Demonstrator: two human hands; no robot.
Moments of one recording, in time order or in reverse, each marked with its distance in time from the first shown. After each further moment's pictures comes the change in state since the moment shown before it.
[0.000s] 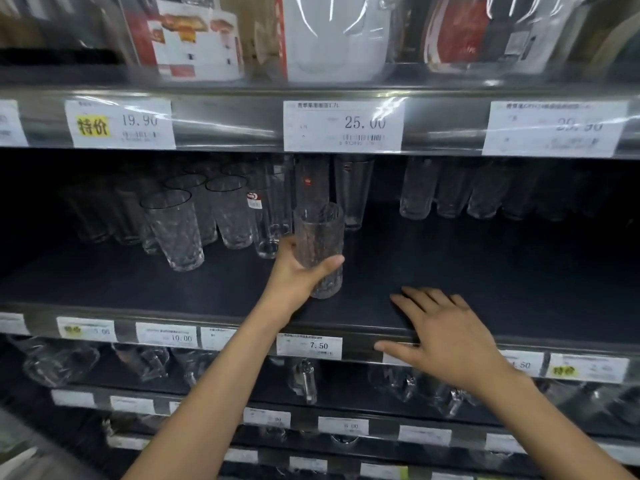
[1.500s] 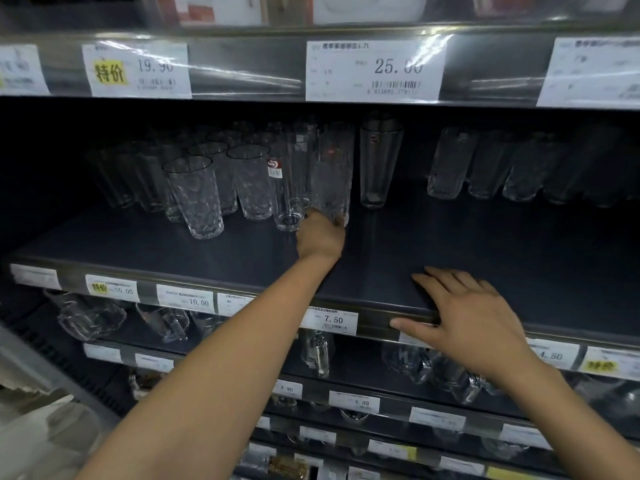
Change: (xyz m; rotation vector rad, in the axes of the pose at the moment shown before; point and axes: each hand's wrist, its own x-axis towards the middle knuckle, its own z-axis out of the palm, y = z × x) left_hand 0.066 -0.025 0.032 0.411 0.234 -0.175; right_hand -0.002 -0.001 0.003 0.017 0.020 -0.002
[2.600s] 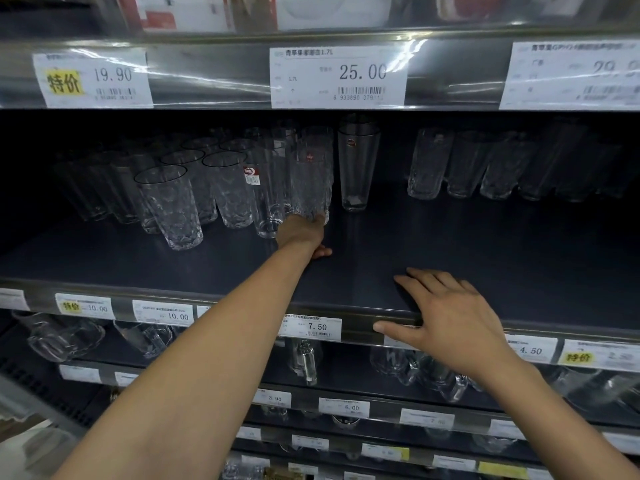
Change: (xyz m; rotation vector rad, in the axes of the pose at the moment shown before) left_hand 0.005 0.022 -0.008 -0.188 -0.137 -0.255; right_hand 0.000 -0.001 0.002 0.022 0.034 0.022
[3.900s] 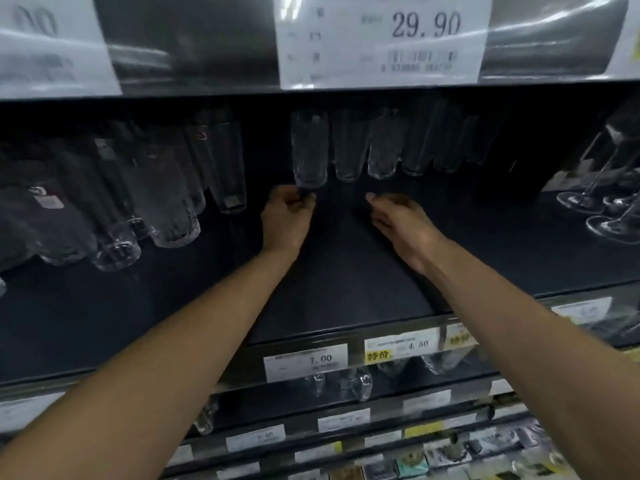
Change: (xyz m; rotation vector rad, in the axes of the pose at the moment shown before) left_hand -0.017 0.038 0.162 -0.193 -0.156 0.482; right_hand 0.087 0.150 0.008 1.675 0.203 0.722
